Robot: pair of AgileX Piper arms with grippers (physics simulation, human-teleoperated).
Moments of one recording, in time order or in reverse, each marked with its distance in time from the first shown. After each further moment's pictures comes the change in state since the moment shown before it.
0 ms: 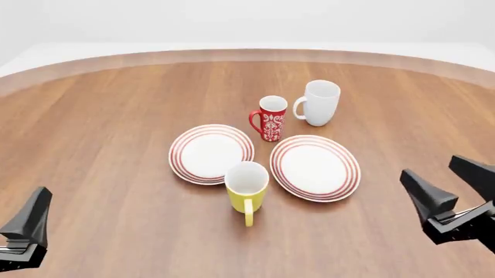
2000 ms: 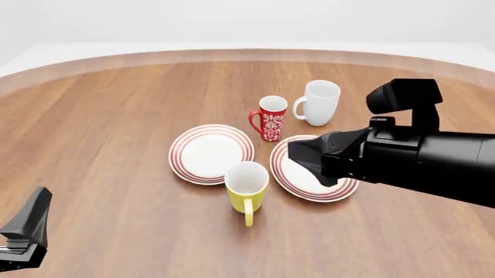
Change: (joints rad) left arm 0.000 0.000 0.000 0.000 0.000; right arm 0.497 0.571 -0.507 0.253 0.427
